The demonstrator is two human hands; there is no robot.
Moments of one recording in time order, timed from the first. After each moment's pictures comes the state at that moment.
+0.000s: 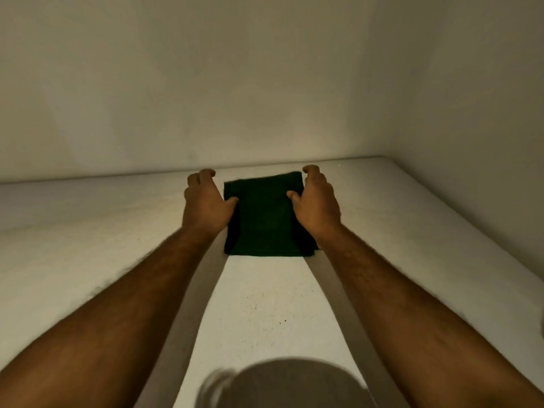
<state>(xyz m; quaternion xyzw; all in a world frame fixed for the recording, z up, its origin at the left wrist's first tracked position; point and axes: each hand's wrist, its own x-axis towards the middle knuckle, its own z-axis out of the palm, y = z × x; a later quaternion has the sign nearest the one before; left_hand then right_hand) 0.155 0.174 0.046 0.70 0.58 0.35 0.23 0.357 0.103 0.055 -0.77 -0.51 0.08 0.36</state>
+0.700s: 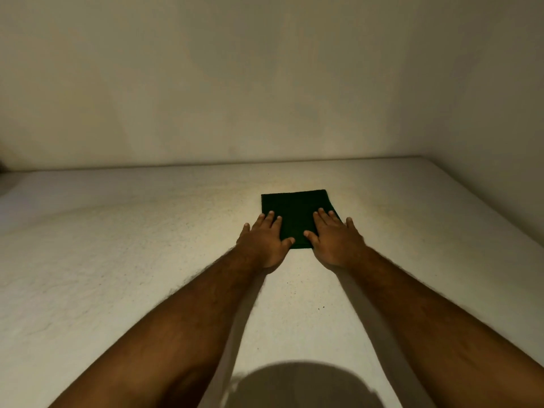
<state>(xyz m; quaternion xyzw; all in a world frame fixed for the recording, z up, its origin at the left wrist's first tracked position) 0.147 0.136 -0.019 0.85 0.51 0.01 0.14 0.339 0.097 -0.031 -0.76 -0.65 0.06 0.03</state>
